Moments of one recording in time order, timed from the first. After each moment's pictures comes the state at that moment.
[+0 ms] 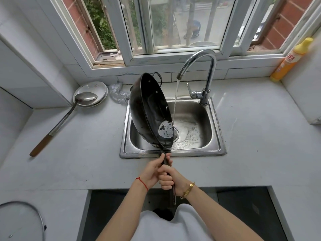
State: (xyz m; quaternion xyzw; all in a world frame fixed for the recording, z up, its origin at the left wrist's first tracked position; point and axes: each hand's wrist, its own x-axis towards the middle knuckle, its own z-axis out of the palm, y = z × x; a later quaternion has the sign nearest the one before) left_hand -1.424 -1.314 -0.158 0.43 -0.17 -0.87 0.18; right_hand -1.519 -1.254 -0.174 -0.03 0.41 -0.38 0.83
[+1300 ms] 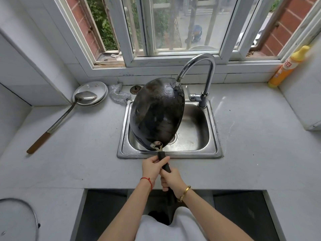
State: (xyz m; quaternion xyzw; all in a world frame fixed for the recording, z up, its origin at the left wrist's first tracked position) left_hand -1.442 -1.303 -0.169 0.58 -0.41 -0.65 0.26; right_hand -1.519 -1.244 -0.169 -0.16 0.62 -0.40 0.66
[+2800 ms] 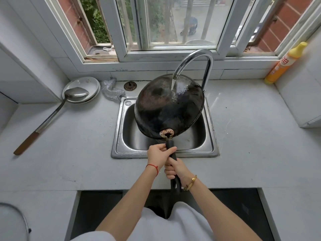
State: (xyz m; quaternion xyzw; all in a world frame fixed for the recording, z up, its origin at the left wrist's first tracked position) left_hand -1.485 -1.332 -0.153 0.57 -0.55 -0.57 0.19; right_hand -1.567 -1.264 -0.174 -0.10 0.55 -0.44 0.70
